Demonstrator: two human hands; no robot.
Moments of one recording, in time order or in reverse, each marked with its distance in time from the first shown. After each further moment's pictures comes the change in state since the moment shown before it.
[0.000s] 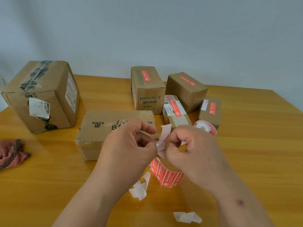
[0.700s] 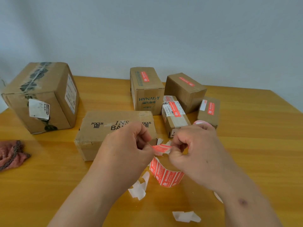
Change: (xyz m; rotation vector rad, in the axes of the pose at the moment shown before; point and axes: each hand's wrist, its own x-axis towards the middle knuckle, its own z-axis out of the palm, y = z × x) left_hand 0.001 -0.005 -0.004 0.163 -0.024 0.032; right_hand -0.003 -0.002 -0.012 -0.280 -0.071 -0.017
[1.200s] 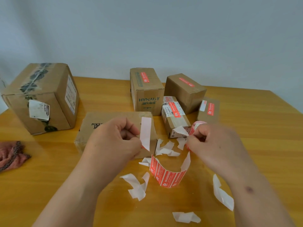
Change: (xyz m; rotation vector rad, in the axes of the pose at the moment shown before) left_hand 0.007 -0.001 -0.016 -0.190 0.060 -0.147; right_hand 0.006 0.024 -0.011 -0.069 0.072 0.326
